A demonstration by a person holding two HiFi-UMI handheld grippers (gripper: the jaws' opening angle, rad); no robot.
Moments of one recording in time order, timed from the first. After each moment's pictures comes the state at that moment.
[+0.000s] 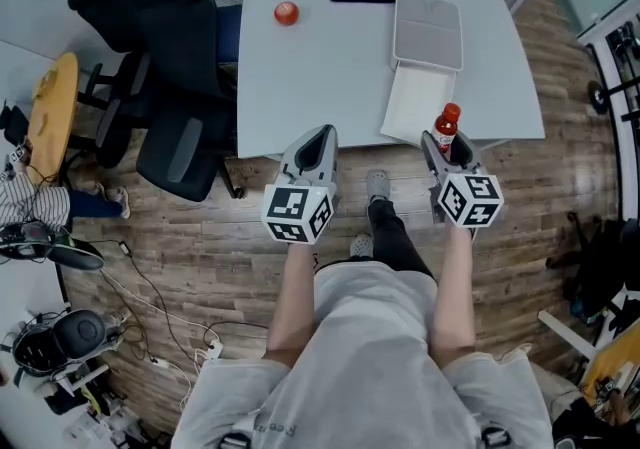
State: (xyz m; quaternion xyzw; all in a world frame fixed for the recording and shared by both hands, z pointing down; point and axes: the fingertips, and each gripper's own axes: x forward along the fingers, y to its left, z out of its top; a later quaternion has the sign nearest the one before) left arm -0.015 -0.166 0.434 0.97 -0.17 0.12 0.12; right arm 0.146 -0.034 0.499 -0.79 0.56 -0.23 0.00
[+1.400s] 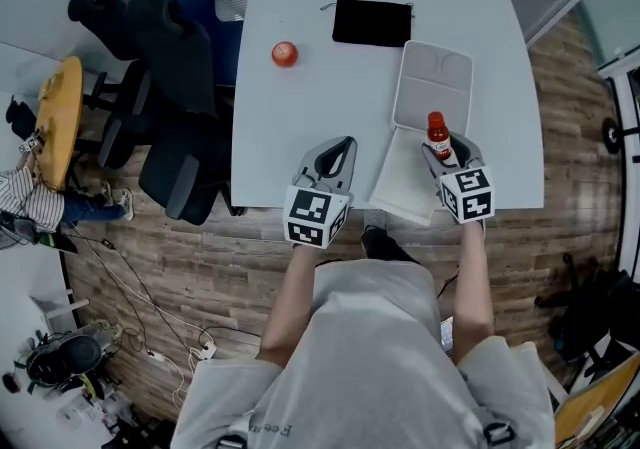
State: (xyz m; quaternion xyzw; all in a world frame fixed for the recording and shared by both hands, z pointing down) left arm 0.142 -0.243 0.460 0.97 -0.15 0.19 0.09; right arm 0.285 -0.152 0.548 -0.70 0.64 -0.25 -0.19
